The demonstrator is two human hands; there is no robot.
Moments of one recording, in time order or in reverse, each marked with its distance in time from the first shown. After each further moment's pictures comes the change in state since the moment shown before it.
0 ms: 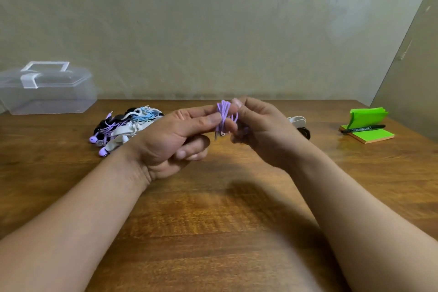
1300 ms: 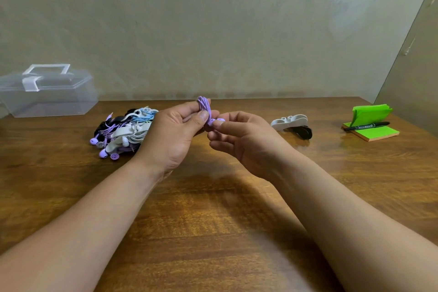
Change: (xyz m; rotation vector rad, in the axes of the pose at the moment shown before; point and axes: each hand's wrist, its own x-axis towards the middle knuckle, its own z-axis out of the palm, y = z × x) left_hand 0.018 -0.025 -0.007 0.340 0.463 0.266; right_hand -0.004 0.006 0.026 0.292 0.075 0.238
